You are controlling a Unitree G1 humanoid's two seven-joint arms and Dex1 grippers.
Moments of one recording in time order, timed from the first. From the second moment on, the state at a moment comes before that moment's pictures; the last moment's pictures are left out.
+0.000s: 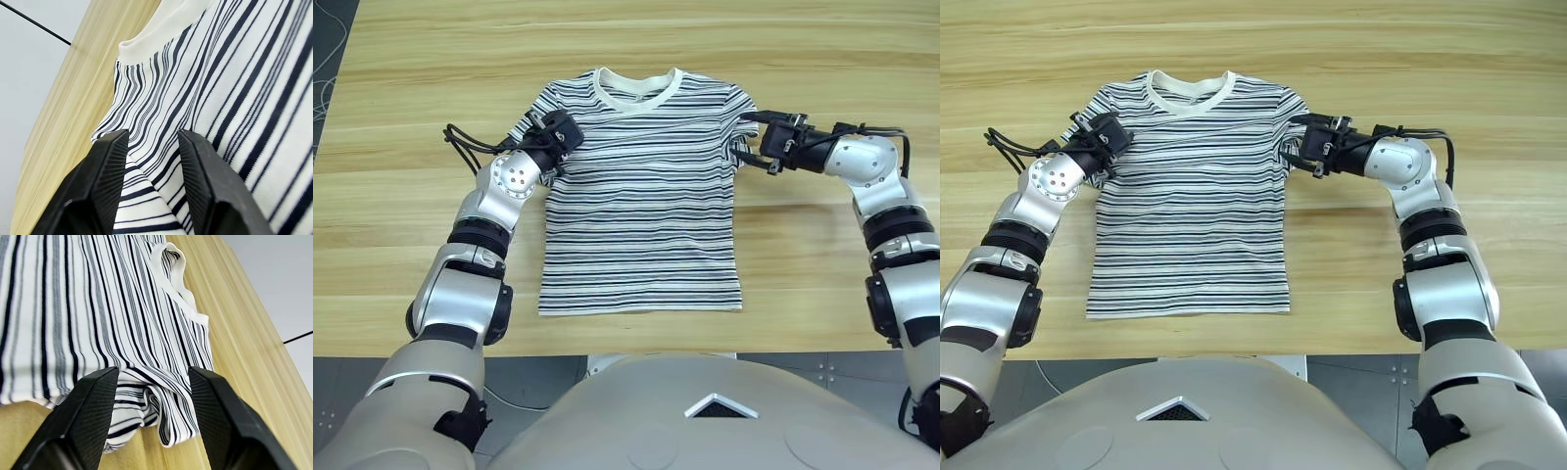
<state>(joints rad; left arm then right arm) -0.55 0.46 -0.30 0.98 0.38 -0.36 -0.26 -0.64 -0.49 0.31 1.03 -0.24 -0.73 0.72</state>
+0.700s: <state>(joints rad) -0.53 0.47 -0.30 0.96 0.38 -0.36 -0.26 -0.68 -0.53 0.48 1.13 -0.51 -0.80 0.42</state>
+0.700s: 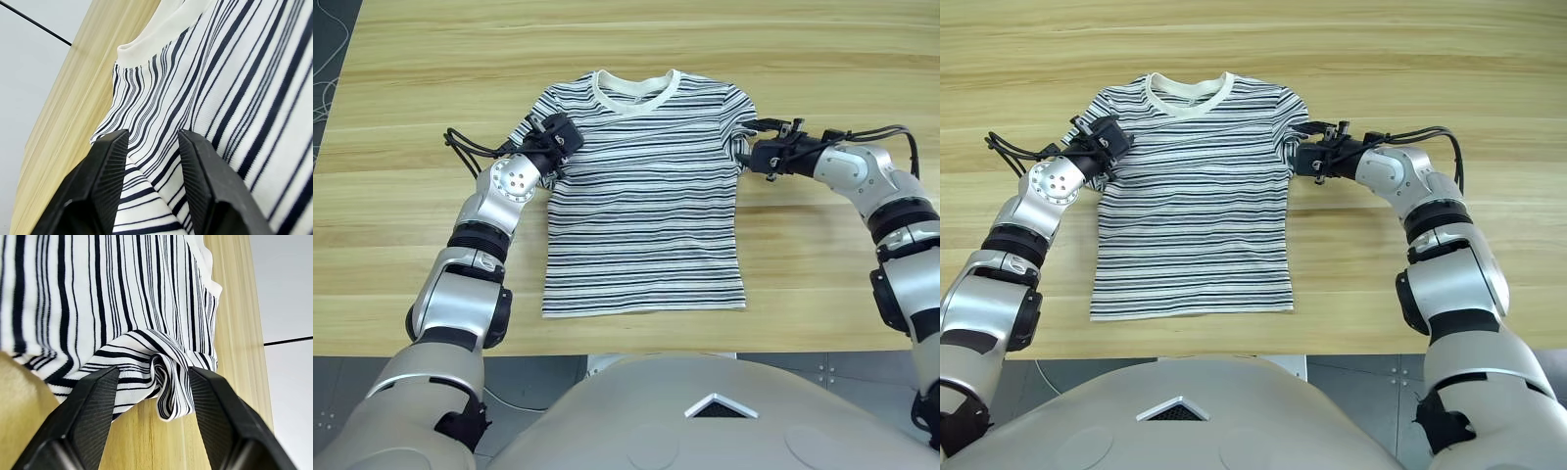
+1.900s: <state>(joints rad) -0.52 0.48 -0.28 0.99 0.34 -0.38 -0.30 -0.56 -0.64 0.49 0.96 -0.47 -0.82 0.42</state>
